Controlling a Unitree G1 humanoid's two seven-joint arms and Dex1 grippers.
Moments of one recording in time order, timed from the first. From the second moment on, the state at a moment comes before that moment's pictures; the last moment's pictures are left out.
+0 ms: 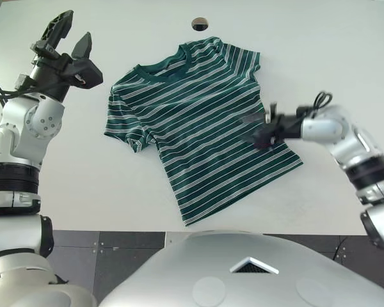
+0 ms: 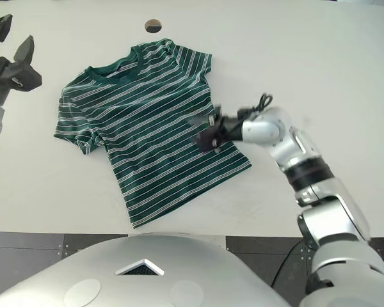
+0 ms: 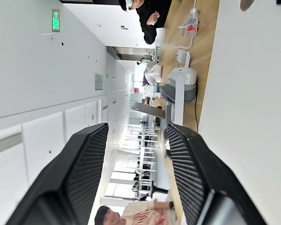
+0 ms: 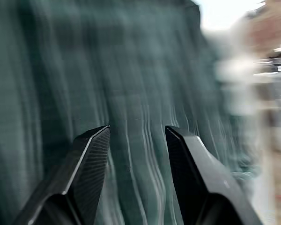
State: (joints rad) left arm -0.29 0.90 -0.12 0.42 0.61 -0.52 0.09; right arm -0.38 -0.71 0.57 0.27 -0.25 -0.59 0.91
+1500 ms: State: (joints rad) left arm -0.29 0.83 -0.10 0.35 0.55 -0.49 -0.01; right arm -0.94 -0.39 0.65 1.25 -0.64 -0.51 0.33
